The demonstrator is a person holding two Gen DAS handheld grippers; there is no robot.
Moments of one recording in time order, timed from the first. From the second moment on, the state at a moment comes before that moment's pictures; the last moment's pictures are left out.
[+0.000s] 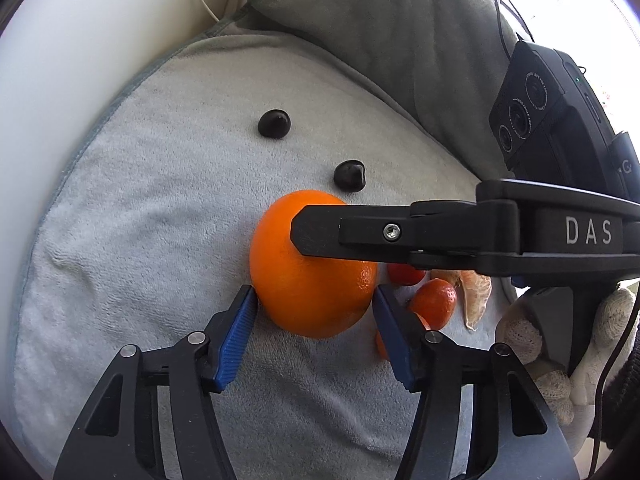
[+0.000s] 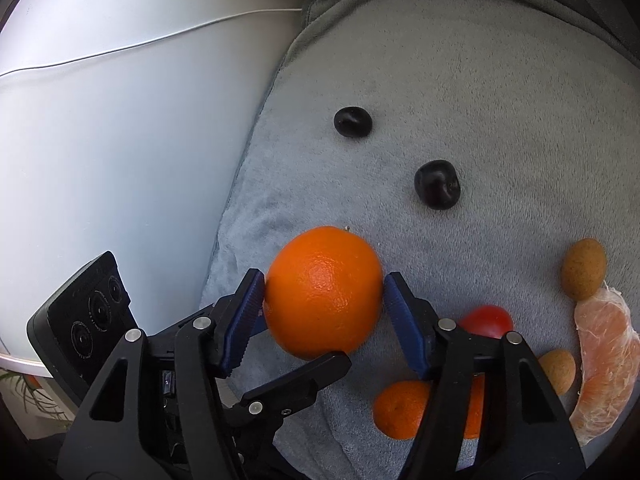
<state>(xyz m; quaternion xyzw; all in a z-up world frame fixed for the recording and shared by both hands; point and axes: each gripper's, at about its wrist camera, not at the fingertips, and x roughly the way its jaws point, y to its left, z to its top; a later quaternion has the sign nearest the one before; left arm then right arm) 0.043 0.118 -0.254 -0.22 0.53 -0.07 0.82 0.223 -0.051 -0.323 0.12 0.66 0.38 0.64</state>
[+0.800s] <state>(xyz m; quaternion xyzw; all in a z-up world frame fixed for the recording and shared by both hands) 0.049 0.072 -0.217 -0.17 0.50 -0.08 0.84 0.224 -0.095 -0.280 0.14 0.62 0.38 0.67</state>
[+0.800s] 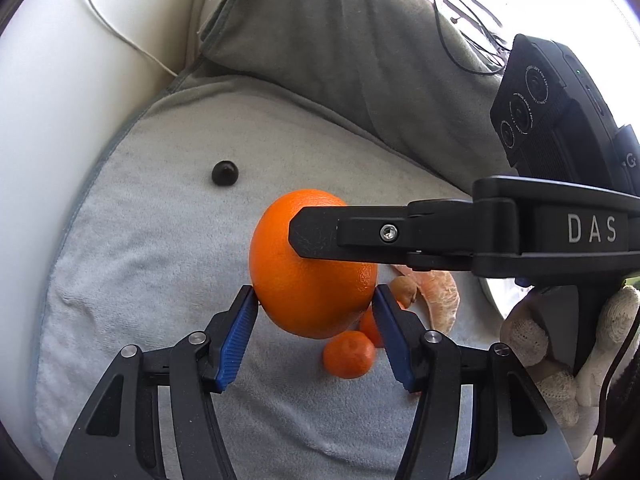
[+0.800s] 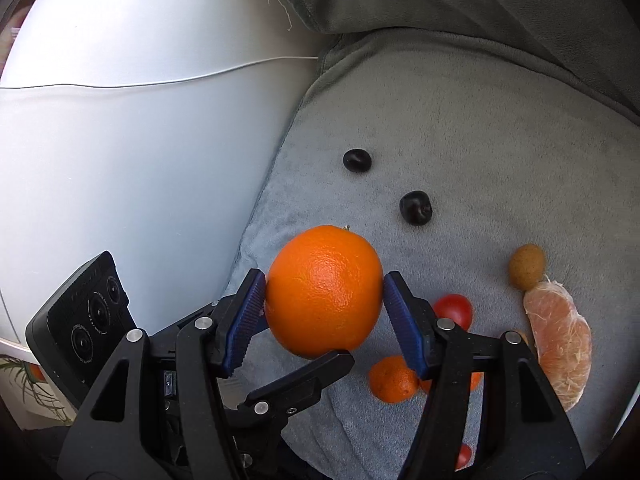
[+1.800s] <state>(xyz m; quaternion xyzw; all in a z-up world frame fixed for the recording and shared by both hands) 0.107 -0.102 -0.209 -0.09 0.50 -0.20 0.84 0.215 -0.299 -0.259 0.23 0.58 0.27 0.73</state>
